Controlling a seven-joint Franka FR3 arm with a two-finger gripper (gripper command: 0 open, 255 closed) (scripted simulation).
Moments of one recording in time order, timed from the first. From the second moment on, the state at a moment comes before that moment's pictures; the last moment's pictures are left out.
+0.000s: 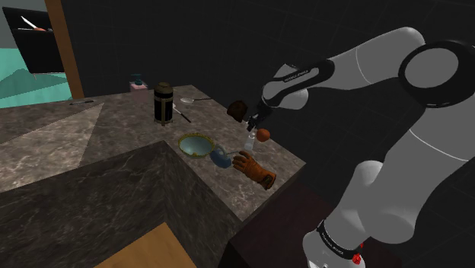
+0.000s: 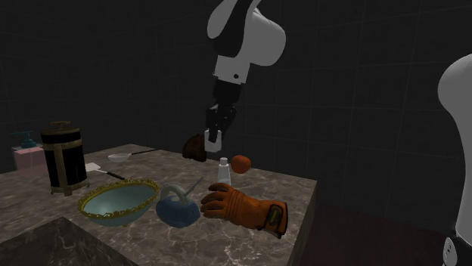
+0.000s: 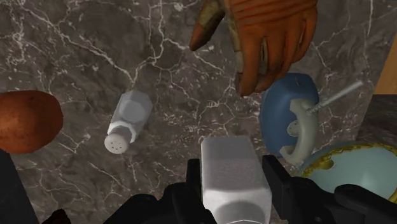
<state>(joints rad) 0.36 -0.04 -0.61 -2.40 0.17 2.59 -0.48</state>
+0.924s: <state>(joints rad) 0.51 0.21 -0.46 -2.11 0.23 2.54 -0.20</state>
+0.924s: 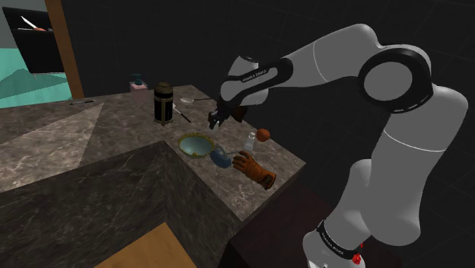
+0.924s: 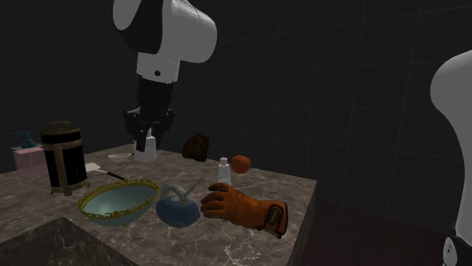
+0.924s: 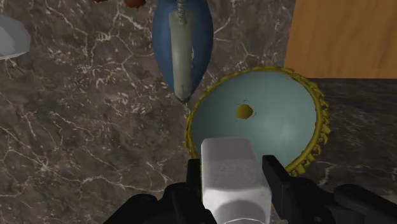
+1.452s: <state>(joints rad) 0.54 0.35 -0.42 -1.97 0.26 2.53 -0.13</state>
